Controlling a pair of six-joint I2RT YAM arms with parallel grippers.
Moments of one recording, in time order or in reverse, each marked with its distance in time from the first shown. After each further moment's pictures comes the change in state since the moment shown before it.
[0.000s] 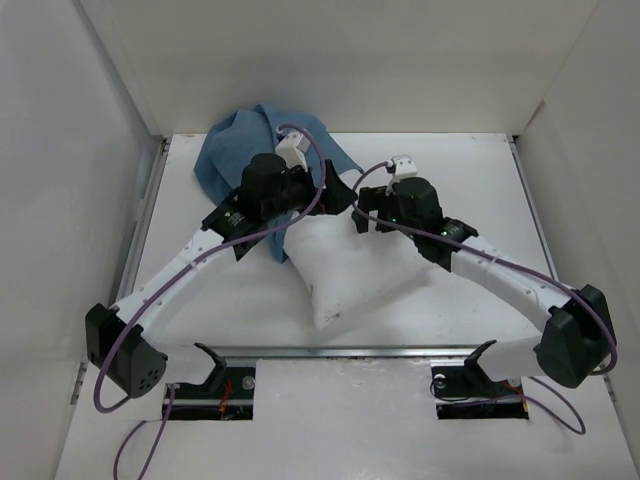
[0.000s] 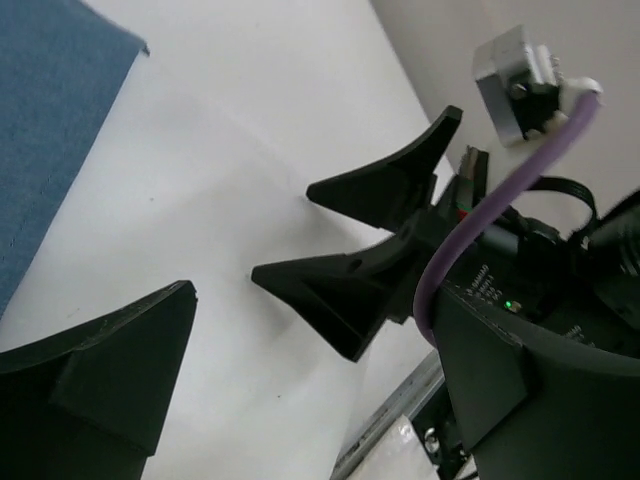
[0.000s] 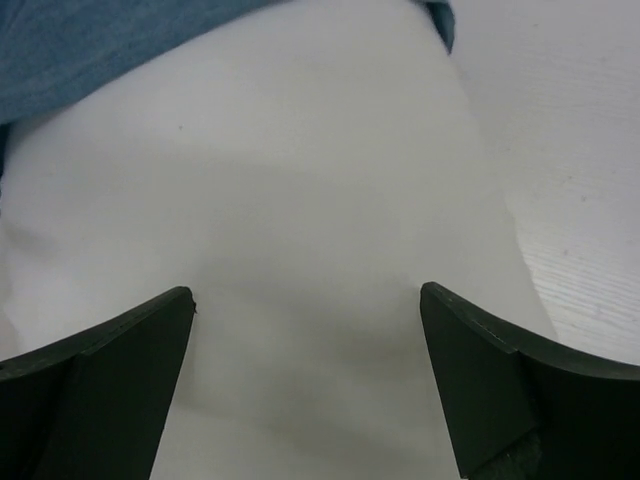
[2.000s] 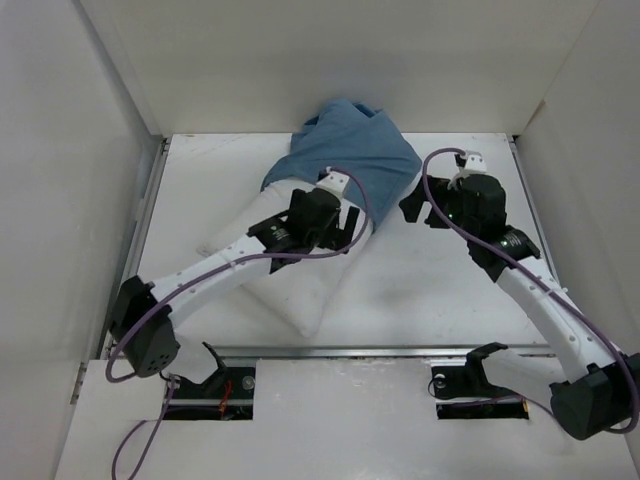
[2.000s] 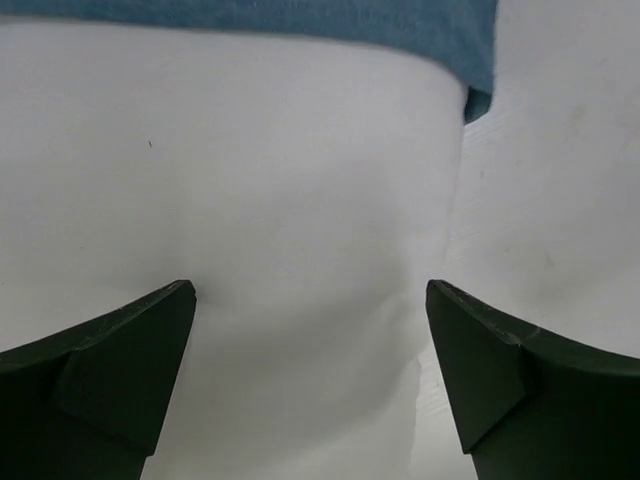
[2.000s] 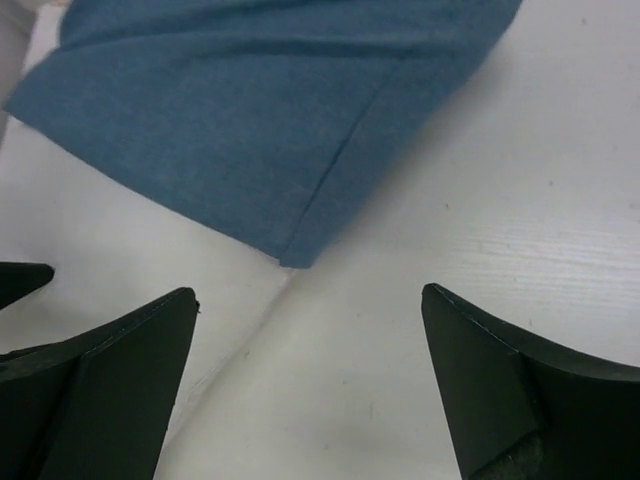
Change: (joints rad) left arm -0.227 0.065 -0.080 -0.138 -0.526 0.272; right arm -0.276 -0.290 -0.023 -0.192 -0.140 0.075
